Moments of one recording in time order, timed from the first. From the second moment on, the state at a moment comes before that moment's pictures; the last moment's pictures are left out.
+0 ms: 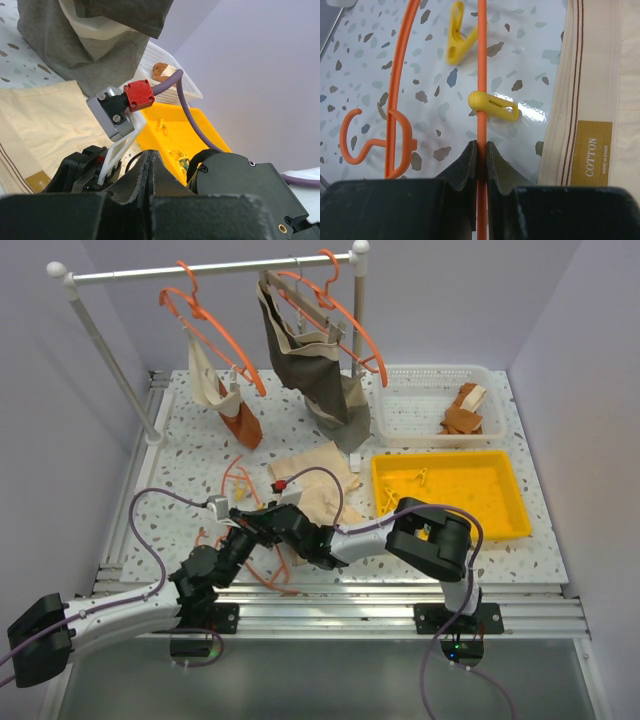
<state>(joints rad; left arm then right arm) -1.04 0.63 0.03 0.80 -0.51 -0.62 1.21 1.98 1.01 0.50 0.48 0.68</state>
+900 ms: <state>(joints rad) -1.03 0.50 0.04 0.66 -0.57 -0.75 1.19 1.92 0.90 0.61 0.41 0.47</state>
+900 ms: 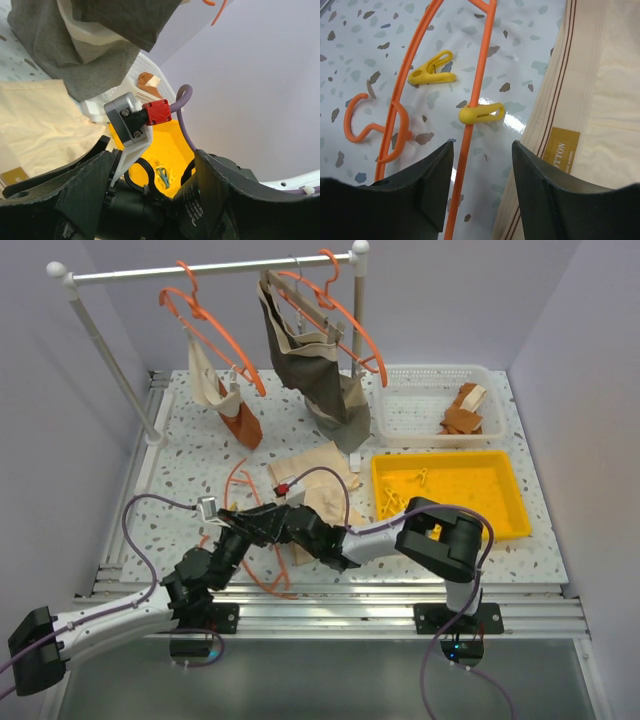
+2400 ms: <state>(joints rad) -0.83 0.21 0.44 -0.53 -1.01 -0.77 1.11 1.85 1.15 0.43 -0.08 0.20</state>
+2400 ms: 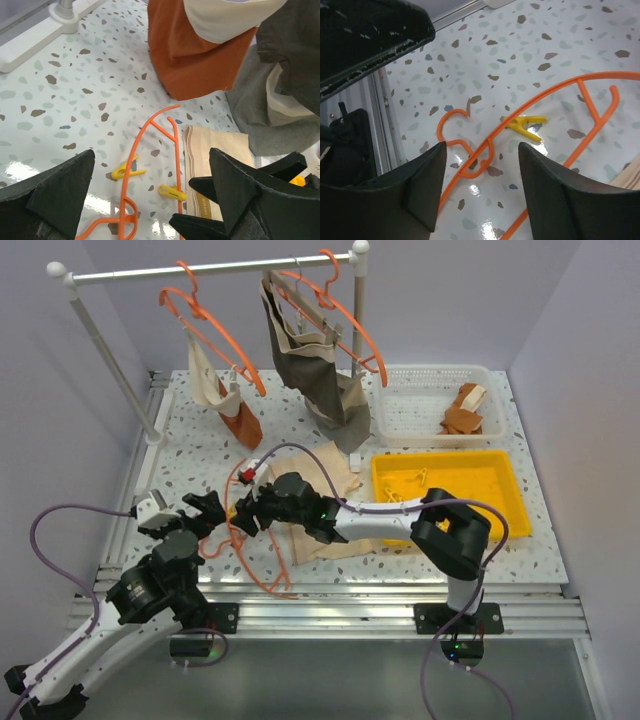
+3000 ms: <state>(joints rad) -0.83 0.17 0.43 -0.59 -1.05 -0.81 1.03 2.11 1.38 0.27 -0.23 0.12</state>
